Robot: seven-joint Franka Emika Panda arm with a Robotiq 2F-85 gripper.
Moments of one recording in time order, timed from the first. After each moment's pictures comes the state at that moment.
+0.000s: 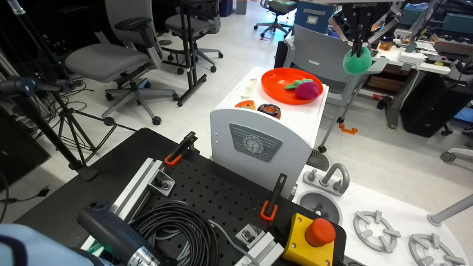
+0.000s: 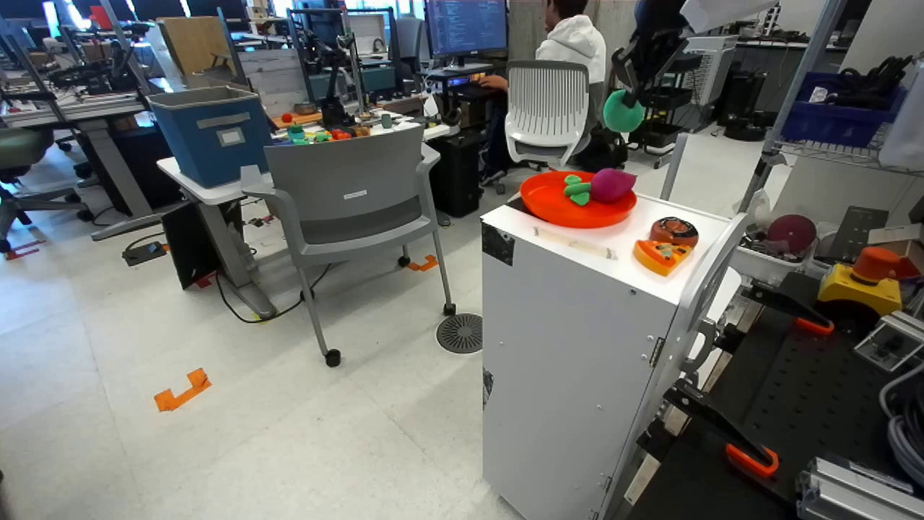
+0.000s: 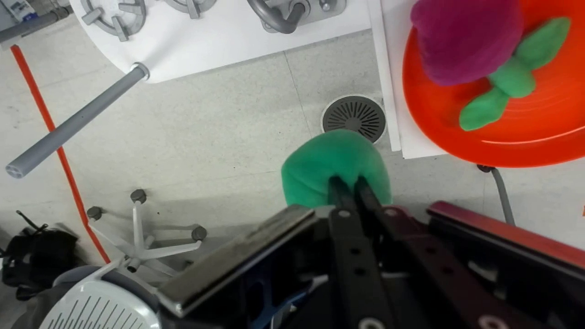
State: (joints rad) arm -0.05 0.19 -0.15 -2.13 -0.33 2.63 0.23
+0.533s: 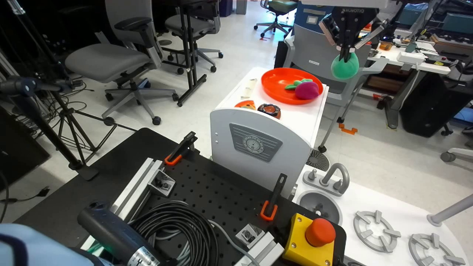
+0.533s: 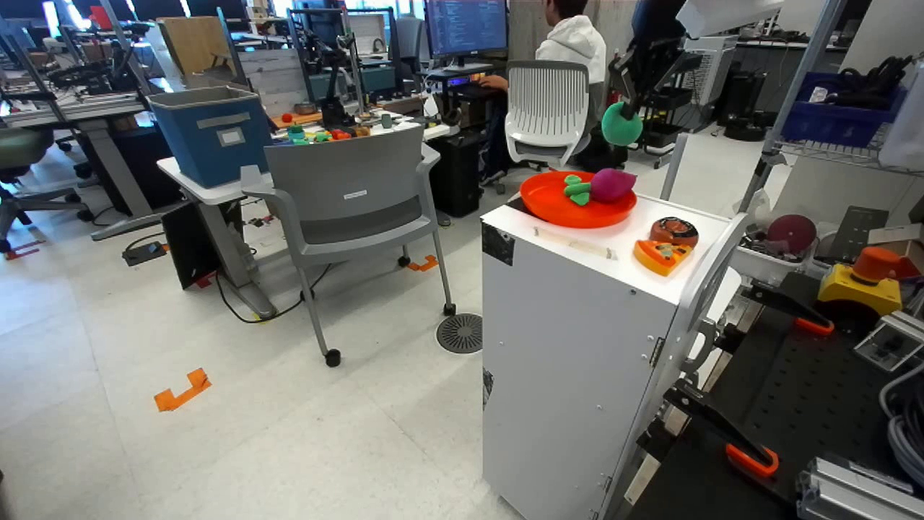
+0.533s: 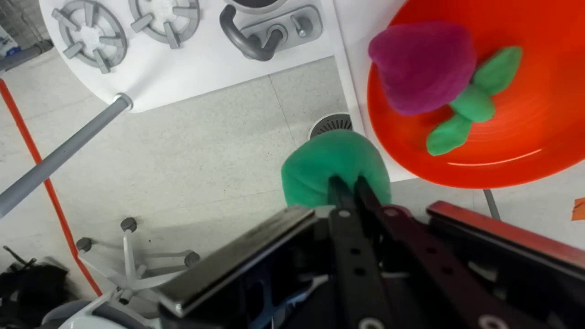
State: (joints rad) arm -0.05 0.18 -0.13 -2.15 -0.26 2.59 0.24
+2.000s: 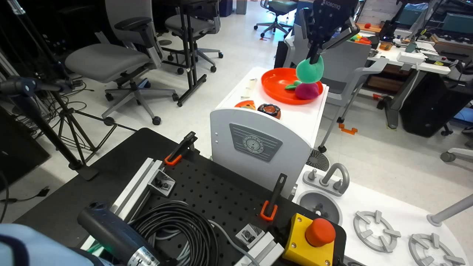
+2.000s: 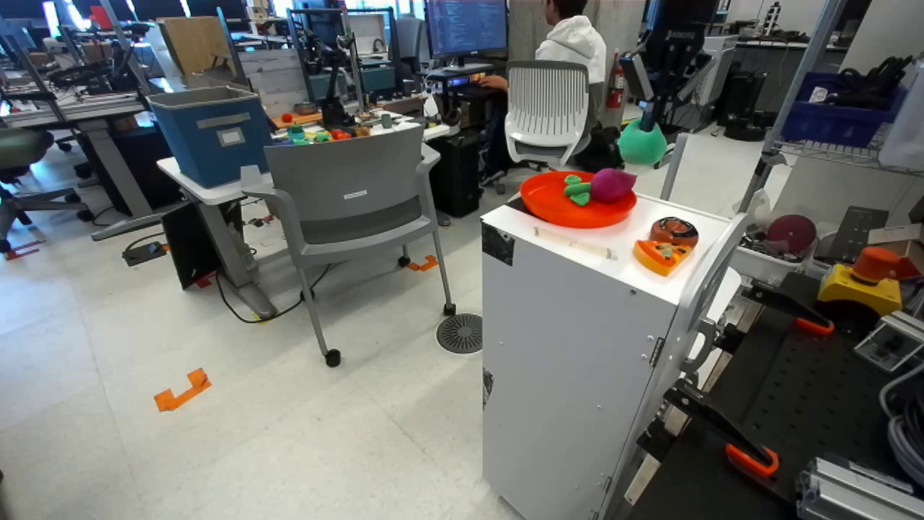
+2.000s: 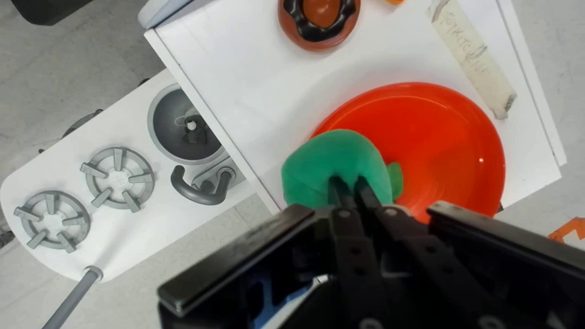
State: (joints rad) arm -0.05 0.11 -0.10 -2.12 0.08 2.23 0.24
